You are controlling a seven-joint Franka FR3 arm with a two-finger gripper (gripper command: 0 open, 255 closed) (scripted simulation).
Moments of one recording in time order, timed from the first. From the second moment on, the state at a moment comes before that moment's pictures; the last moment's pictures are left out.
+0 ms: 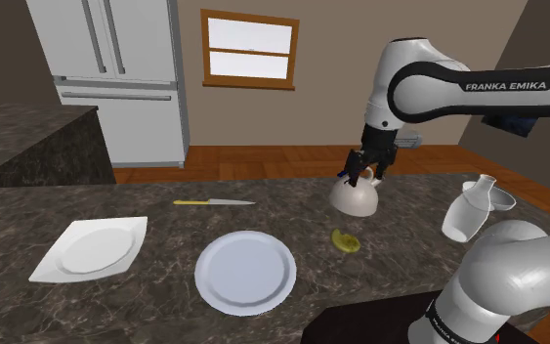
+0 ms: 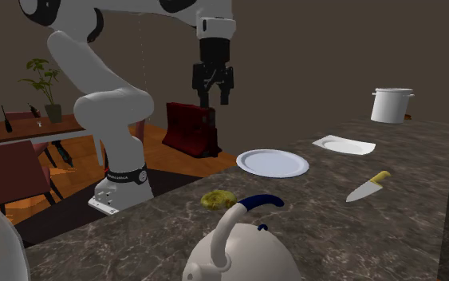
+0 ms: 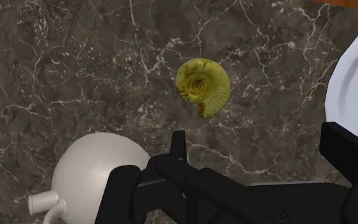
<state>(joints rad) -0.06 -0.79 0.10 -2.56 0.03 1.78 0.24</state>
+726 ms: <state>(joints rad) -0.15 -0.49 0.25 -2.69 0.04 2.24 0.58</state>
